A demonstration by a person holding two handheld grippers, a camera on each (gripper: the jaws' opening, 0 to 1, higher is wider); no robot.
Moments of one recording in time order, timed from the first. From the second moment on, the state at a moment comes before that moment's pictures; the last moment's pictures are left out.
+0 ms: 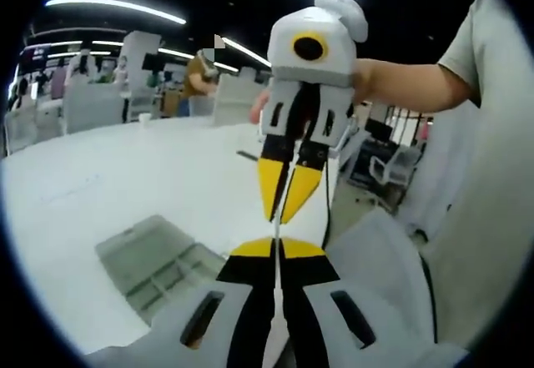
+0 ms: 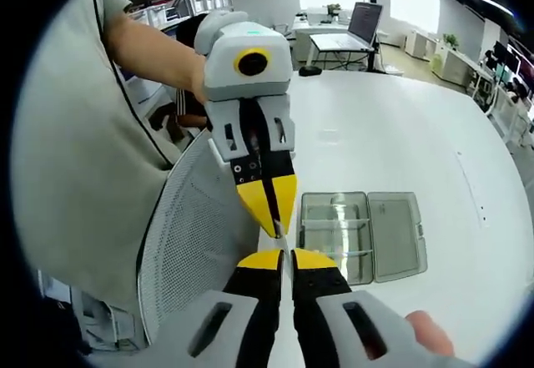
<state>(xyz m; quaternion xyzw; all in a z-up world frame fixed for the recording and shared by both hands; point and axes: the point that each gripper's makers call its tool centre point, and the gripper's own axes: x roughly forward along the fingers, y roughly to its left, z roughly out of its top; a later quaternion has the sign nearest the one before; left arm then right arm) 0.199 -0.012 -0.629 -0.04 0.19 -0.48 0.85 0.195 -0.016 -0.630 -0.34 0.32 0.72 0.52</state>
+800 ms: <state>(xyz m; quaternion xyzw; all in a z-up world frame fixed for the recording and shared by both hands) 0.205 -0.005 -0.636 -0.02 0.21 -0.46 0.86 0.195 -0.015 -0.633 -0.35 0.35 0.69 0.52</state>
